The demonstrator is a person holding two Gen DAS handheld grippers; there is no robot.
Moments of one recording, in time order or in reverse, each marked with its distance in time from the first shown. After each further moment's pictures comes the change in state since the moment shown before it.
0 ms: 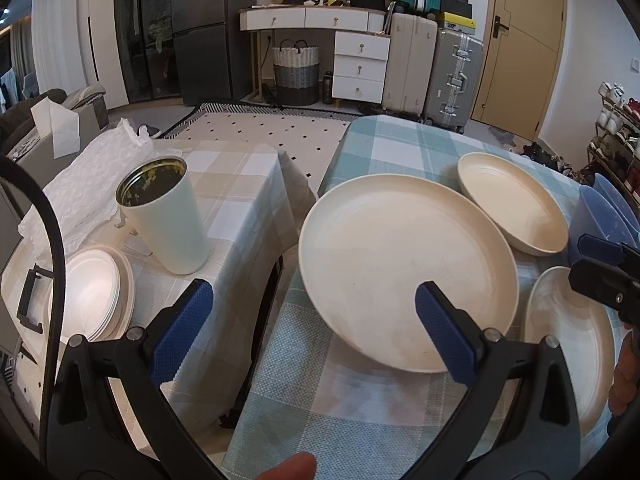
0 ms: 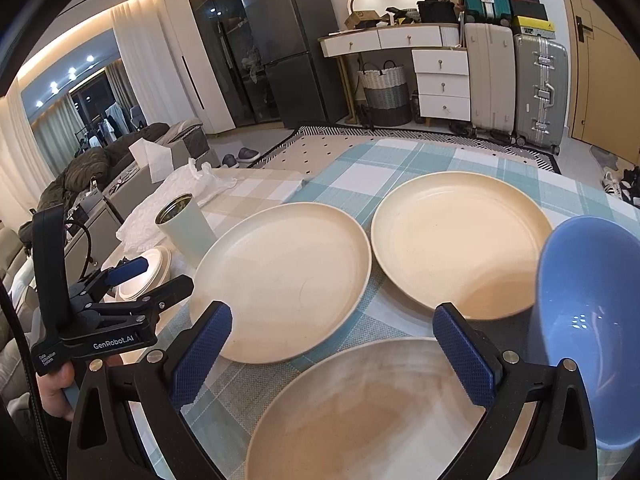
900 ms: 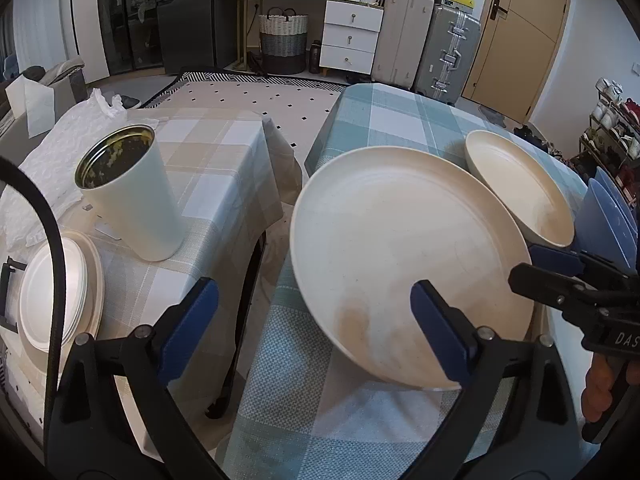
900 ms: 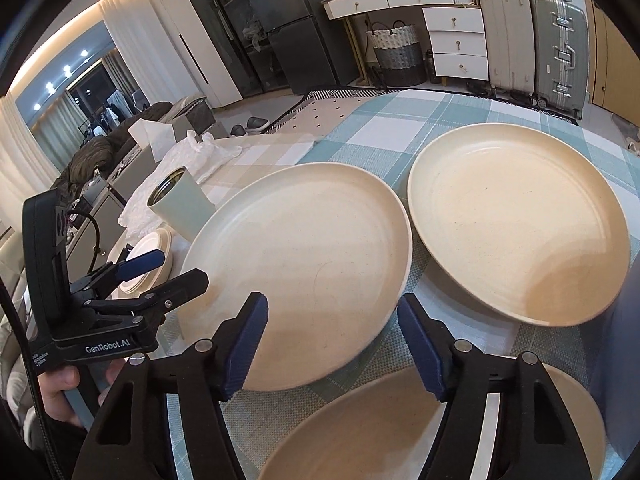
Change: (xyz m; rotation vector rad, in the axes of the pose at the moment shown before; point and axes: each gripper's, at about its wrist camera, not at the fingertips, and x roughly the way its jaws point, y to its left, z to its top) left arm 0.049 0.007 0.014 0.005 0.115 -0.059; right arm 0.072 0.004 0.007 0.051 0.137 0.069
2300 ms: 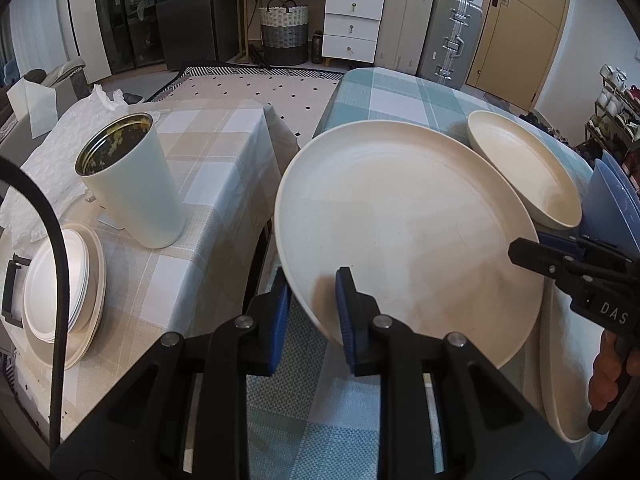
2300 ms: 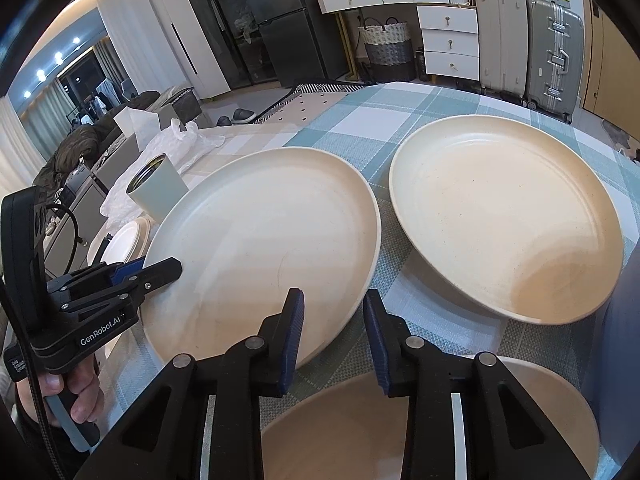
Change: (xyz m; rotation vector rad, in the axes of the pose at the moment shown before) left arm 0.008 -0.008 -0.011 0.023 0.031 0.028; right arm 0.005 -0.010 -0.003 -0.024 0.015 -0.062
